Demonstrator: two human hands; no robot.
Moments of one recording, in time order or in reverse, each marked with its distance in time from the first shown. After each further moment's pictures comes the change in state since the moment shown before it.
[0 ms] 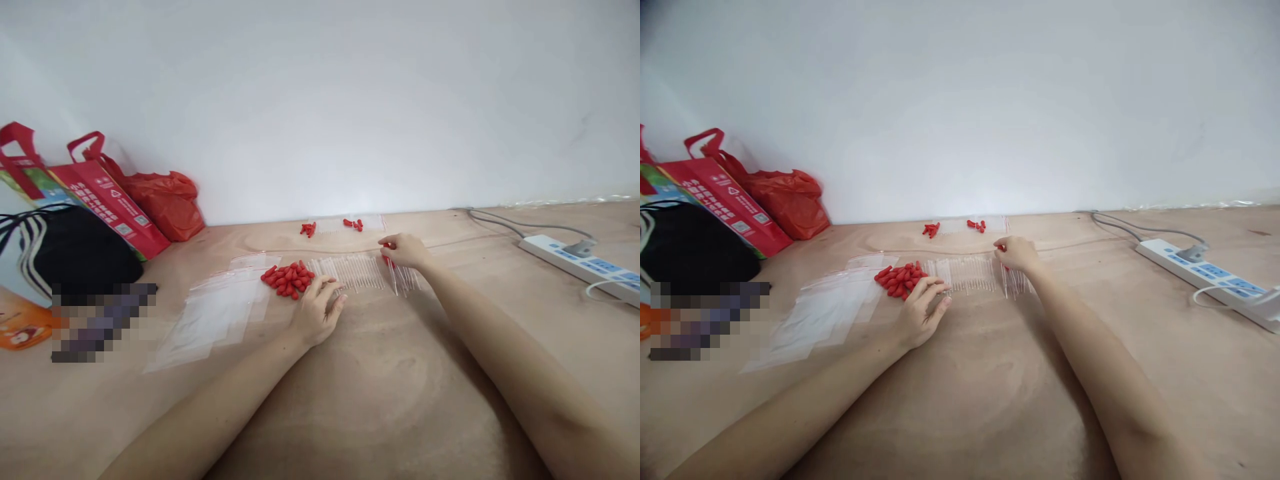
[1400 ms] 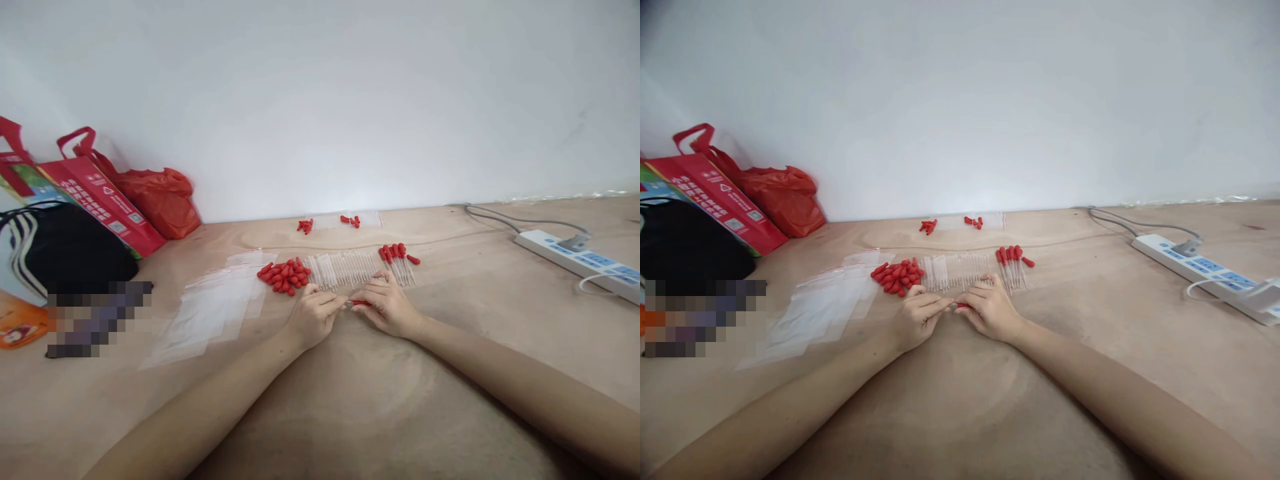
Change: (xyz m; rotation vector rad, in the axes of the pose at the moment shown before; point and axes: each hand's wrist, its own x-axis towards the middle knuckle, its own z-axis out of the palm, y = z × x) left_hand -0.003 0.000 -0.001 0.114 -0.098 0.305; right_hand -0.103 -0.048 0.025 0.252 0.150 -0.728
